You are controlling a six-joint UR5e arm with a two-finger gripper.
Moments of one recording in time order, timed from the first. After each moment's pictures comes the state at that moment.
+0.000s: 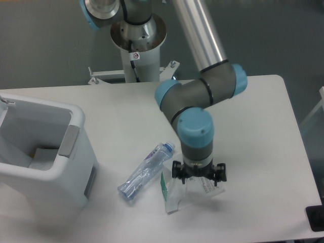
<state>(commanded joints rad) 2.39 -2.21 -1.43 -0.92 1.68 0.37</state>
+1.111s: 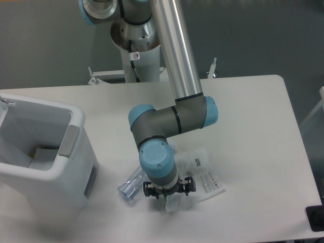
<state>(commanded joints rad) 2.31 -2.25 -1.46 -0.93 1.73 0.27</state>
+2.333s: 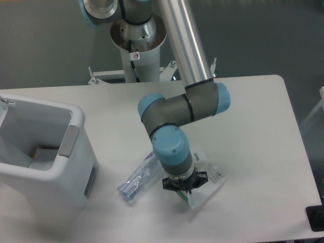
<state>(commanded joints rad) 2.38 -2.10 -1.43 -0.92 1.63 0.25</state>
